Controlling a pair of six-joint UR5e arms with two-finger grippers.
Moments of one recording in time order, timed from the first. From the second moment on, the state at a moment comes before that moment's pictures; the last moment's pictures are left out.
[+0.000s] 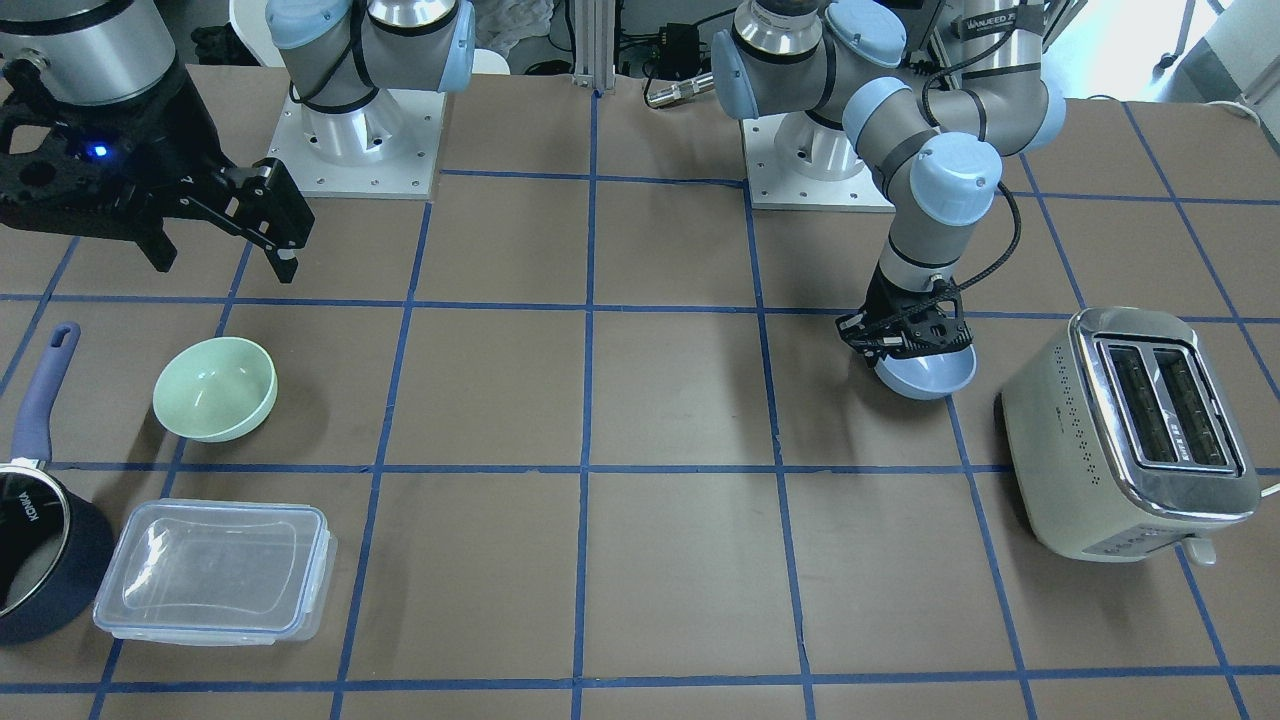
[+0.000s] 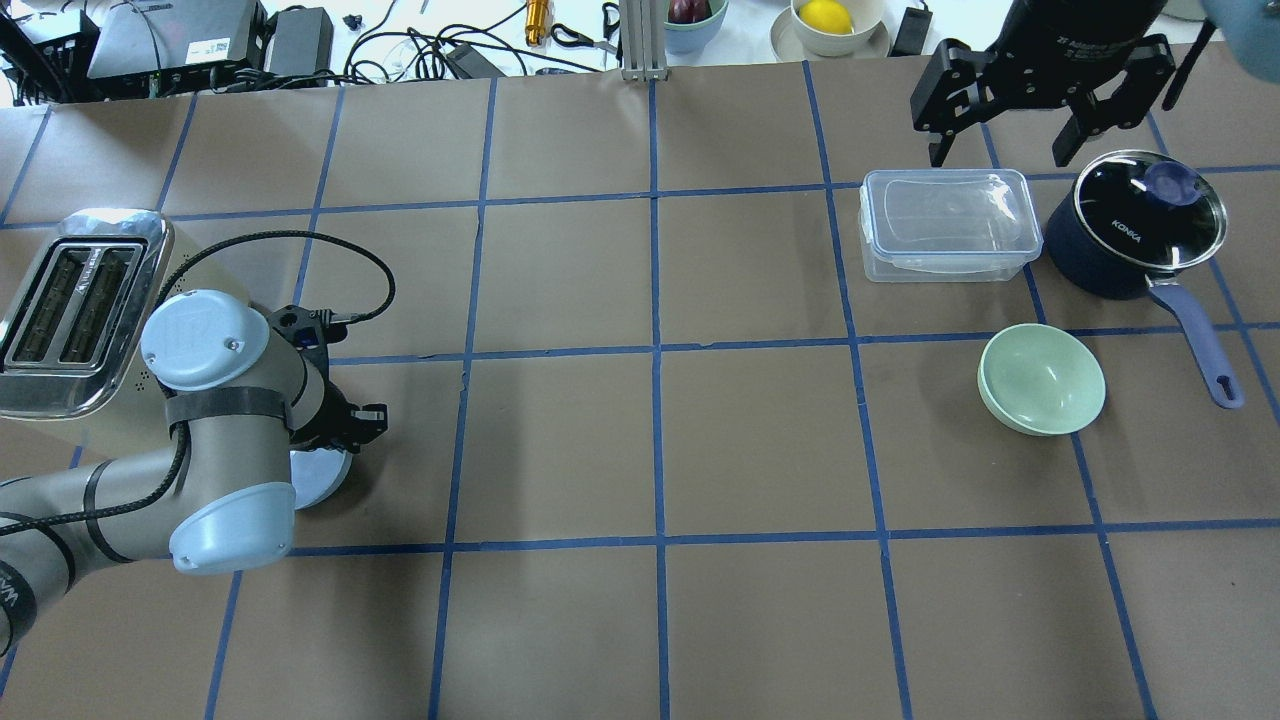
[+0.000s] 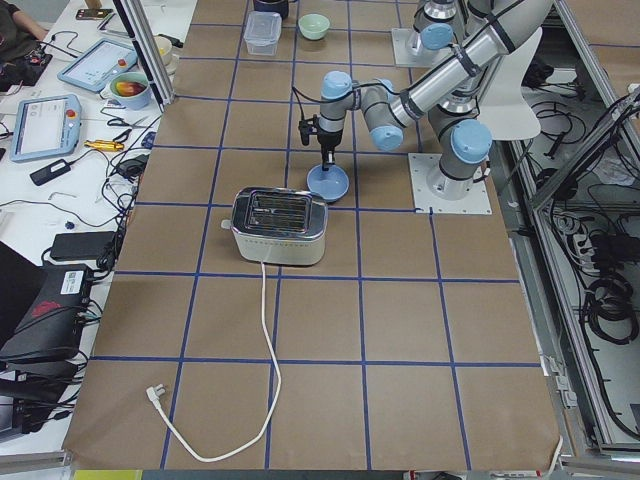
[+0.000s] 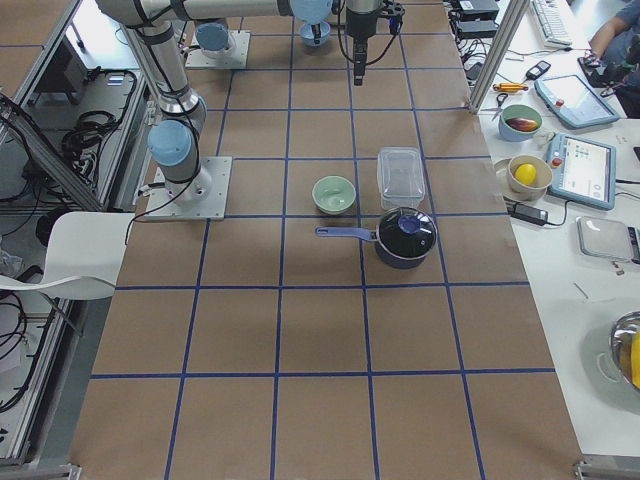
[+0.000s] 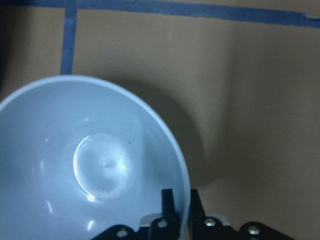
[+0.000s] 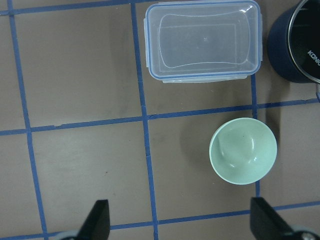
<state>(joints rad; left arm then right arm) -1.45 -1.60 -2.32 -0.68 1.66 -0.04 1.51 -1.52 1.44 -1.53 -1.61 0.03</state>
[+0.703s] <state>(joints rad) -1.94 -1.87 -1.81 -0.98 1.53 -0.76 1.31 -1.51 1.51 -1.47 -1.64 -0.04</state>
